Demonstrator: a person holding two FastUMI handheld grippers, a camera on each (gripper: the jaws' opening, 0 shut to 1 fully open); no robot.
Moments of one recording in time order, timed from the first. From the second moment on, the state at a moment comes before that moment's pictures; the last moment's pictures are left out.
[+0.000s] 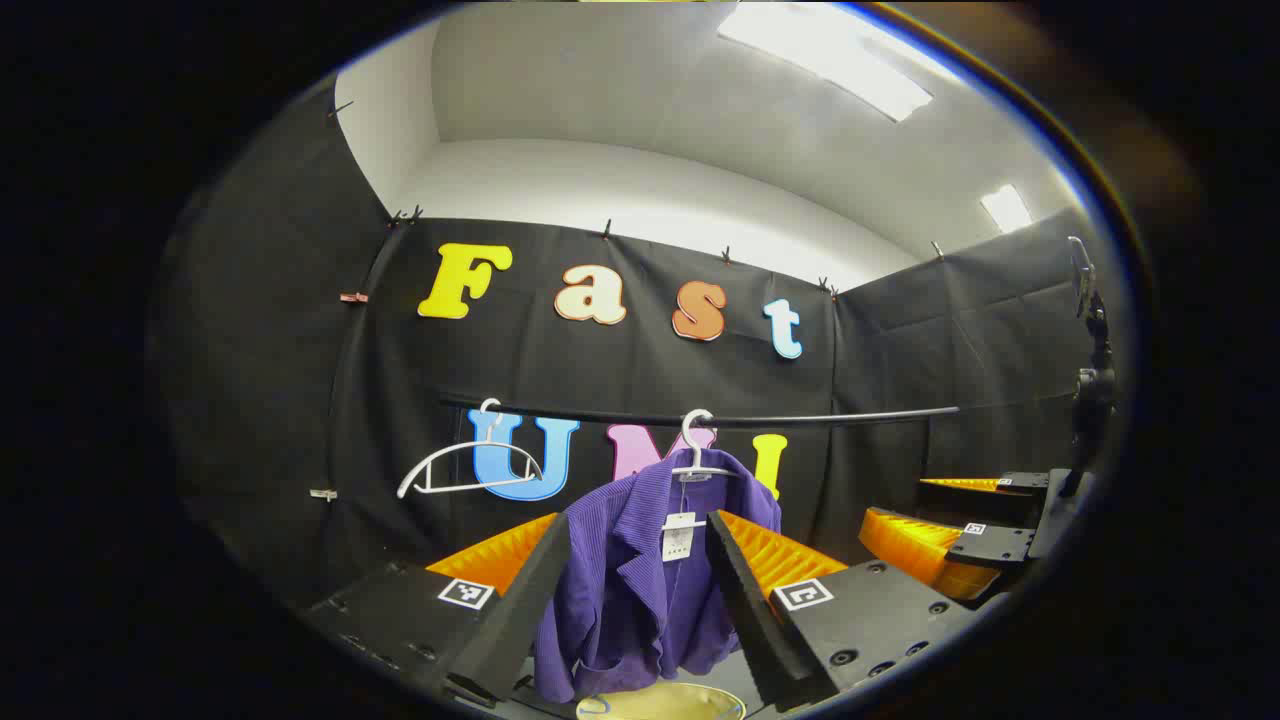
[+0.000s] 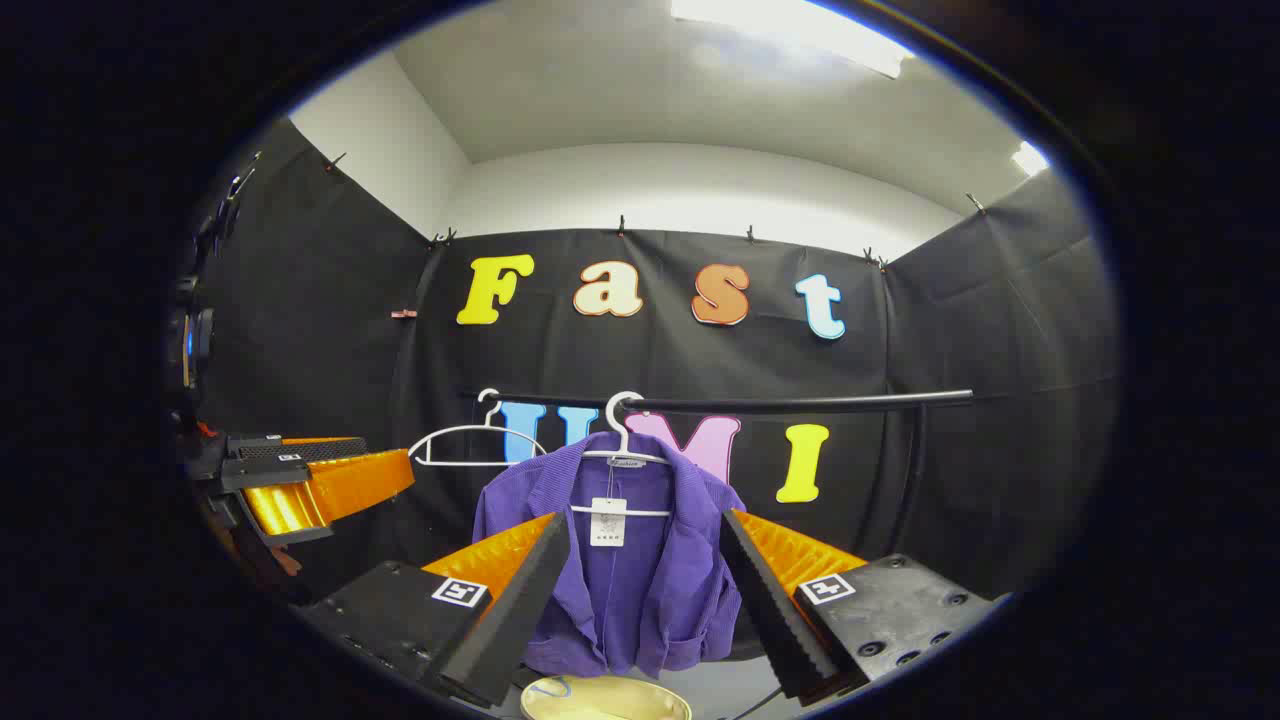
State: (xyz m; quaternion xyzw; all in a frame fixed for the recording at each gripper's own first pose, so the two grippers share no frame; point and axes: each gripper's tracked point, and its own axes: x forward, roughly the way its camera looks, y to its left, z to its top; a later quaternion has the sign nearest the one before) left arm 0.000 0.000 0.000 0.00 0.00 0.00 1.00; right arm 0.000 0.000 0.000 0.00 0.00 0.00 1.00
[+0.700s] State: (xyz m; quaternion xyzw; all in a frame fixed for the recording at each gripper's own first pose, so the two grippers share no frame) left arm 0.004 -0.008 -0.007 -0.01 0.01 0.00 1.00; right arm 0.004 0.002 -0.005 0.00 0.00 0.01 1.00
